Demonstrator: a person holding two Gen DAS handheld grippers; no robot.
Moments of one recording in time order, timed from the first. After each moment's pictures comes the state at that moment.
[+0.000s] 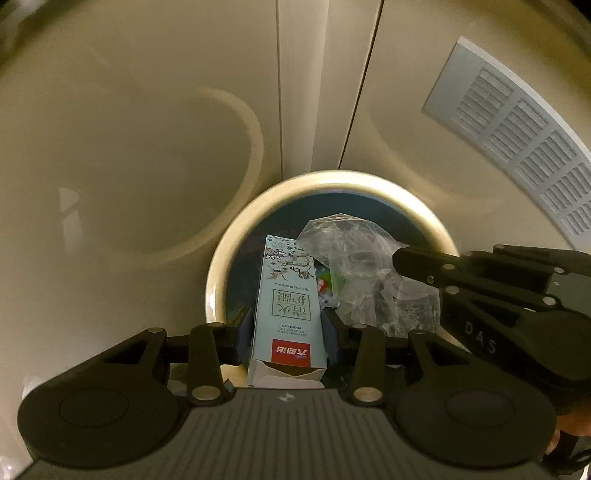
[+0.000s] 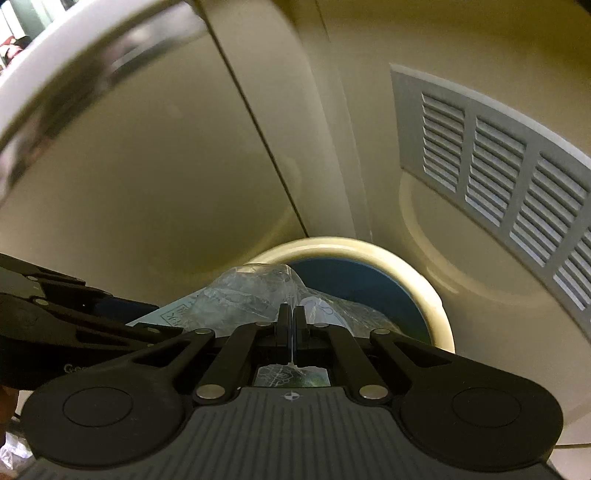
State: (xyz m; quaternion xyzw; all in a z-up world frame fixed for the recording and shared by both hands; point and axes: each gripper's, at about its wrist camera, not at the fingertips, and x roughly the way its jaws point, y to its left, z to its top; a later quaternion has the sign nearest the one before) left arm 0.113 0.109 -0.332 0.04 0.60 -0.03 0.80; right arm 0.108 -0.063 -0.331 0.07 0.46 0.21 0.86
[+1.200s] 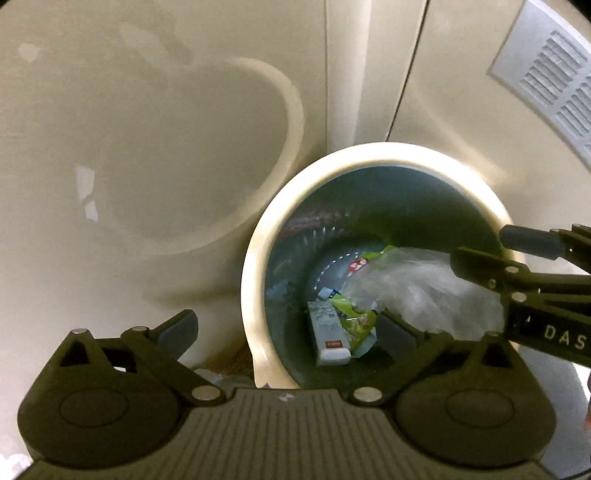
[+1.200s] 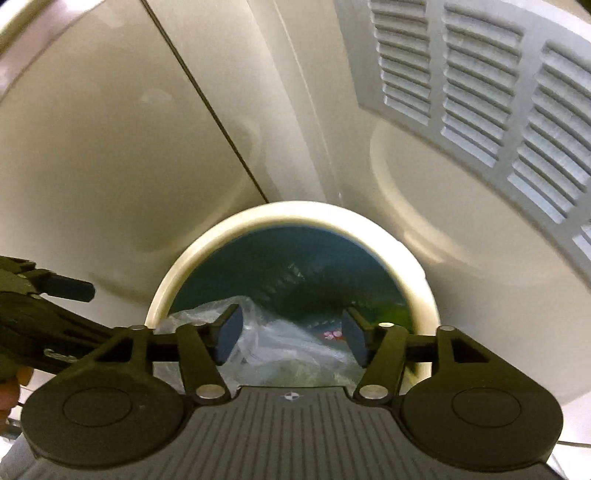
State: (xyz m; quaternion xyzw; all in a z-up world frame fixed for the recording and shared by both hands) left arm 0.126 0.117 -0.352 0.08 0.61 0.02 0.79; right arm 0.138 -0.063 -0.361 0.06 0.49 0.19 0.85
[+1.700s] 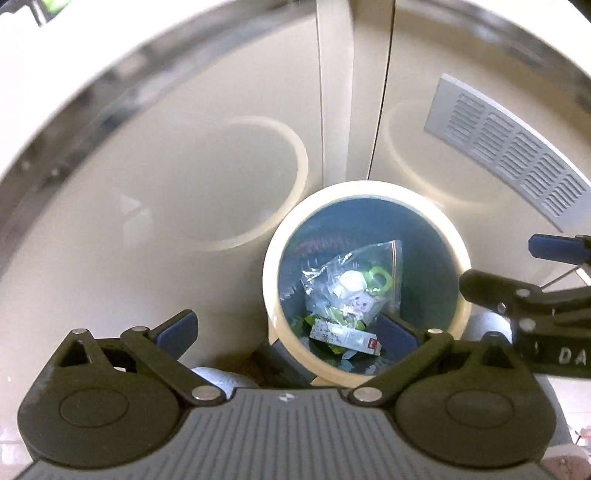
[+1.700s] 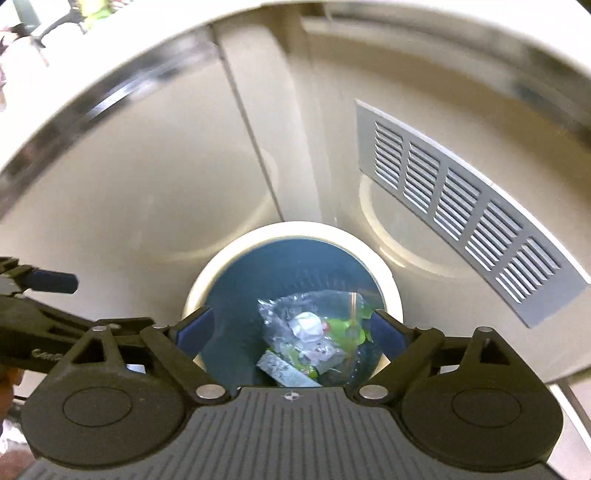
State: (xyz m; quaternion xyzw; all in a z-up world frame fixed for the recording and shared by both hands) left arm 0.036 0.105 -0.251 0.07 0.53 0.03 0.84; right arm 0.055 -0.053 -0.260 0.02 0.45 0.17 0.88
